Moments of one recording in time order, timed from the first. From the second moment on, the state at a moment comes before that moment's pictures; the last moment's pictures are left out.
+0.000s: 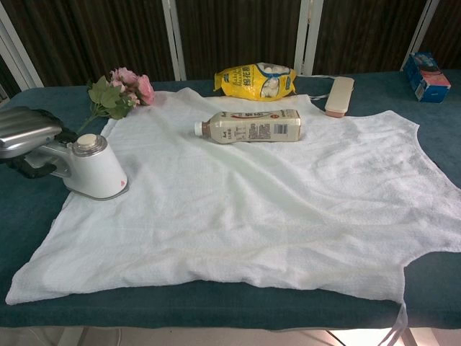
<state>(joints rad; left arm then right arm) -0.68 -1.45 -0.02 -1.08 1.39 0.89 0.28 0.06 -1.02 -0.07 -1.58 -1.57 1.36 0.12</state>
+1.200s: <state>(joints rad) -0.66 -1.65 0.06 -0.61 1.62 1.15 -0.64 0.05 -1.02 -0.07 -1.57 -1.55 1.36 0.12</state>
